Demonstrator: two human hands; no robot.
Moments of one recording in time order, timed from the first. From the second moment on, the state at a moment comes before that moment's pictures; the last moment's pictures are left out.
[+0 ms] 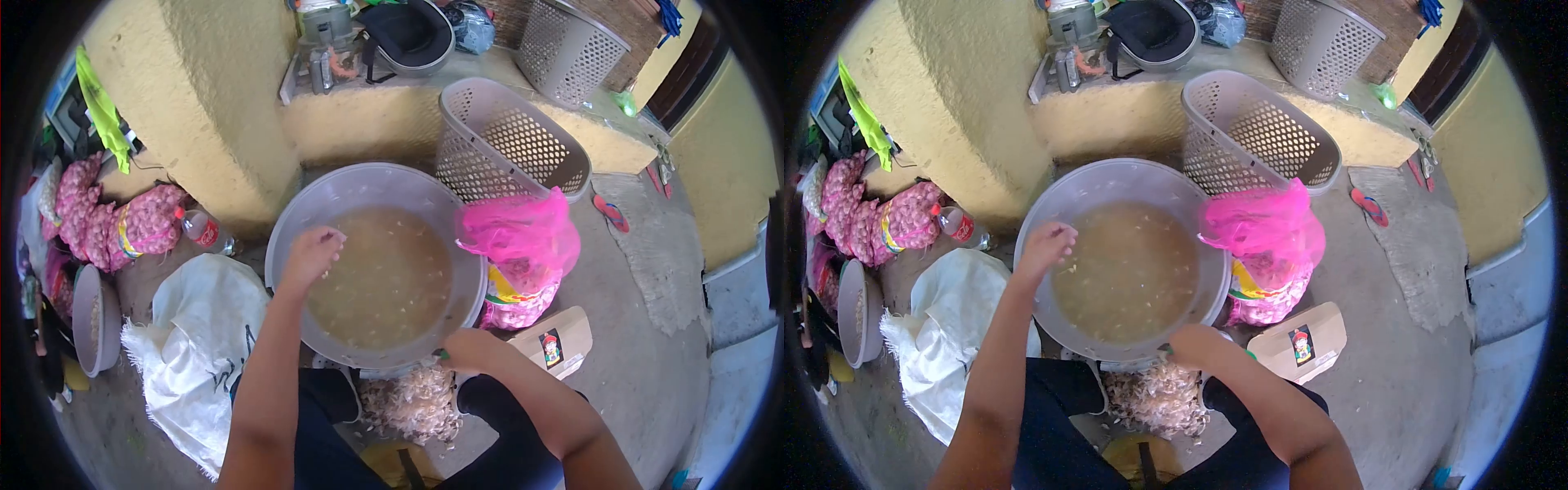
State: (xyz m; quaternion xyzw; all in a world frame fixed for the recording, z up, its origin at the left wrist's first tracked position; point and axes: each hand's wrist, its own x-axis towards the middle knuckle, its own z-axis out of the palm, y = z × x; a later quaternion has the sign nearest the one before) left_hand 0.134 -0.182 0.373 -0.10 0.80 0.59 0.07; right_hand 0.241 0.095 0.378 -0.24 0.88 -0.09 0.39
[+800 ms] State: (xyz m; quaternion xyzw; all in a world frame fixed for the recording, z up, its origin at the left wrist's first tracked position) left_hand 0.076 -0.102 0.007 0.02 0.90 0.42 0.15; right_hand 0.247 0.126 0.459 -0.17 0.88 -0.19 0.40
